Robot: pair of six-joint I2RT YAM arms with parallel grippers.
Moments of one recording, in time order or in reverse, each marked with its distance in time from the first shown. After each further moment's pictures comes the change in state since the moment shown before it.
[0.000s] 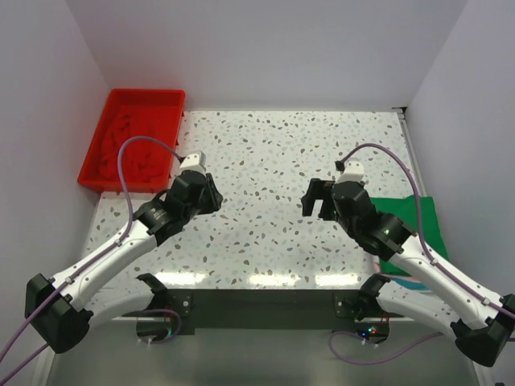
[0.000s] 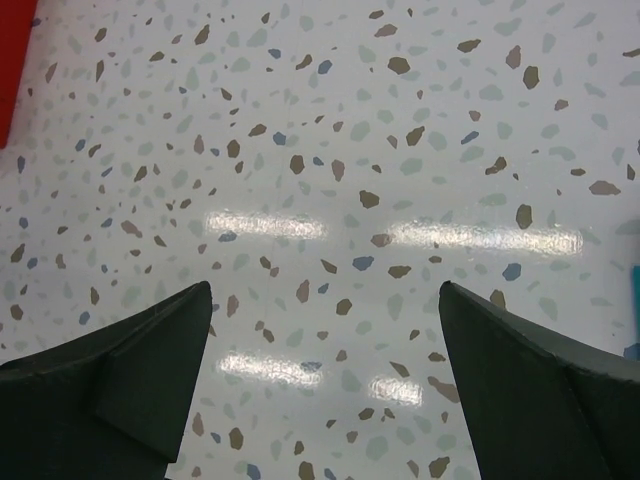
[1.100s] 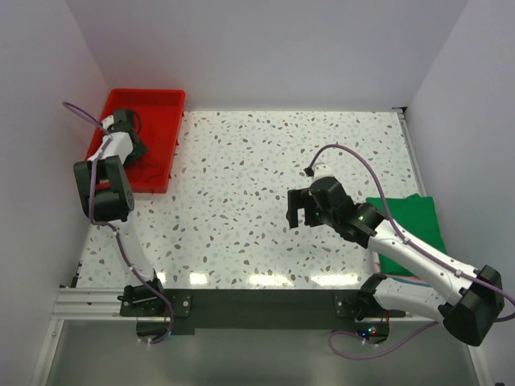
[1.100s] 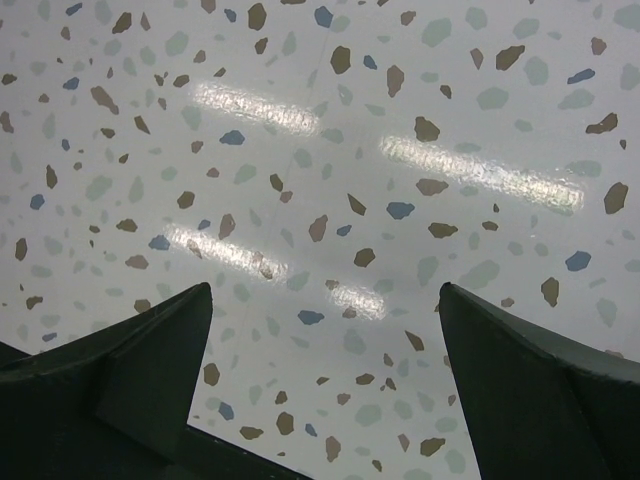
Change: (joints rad) left arm 0.882 1.088 0.806 -0.056 -0.140 0.135; right arm -0.001 0.187 -0.006 0.017 -0.221 -0.121
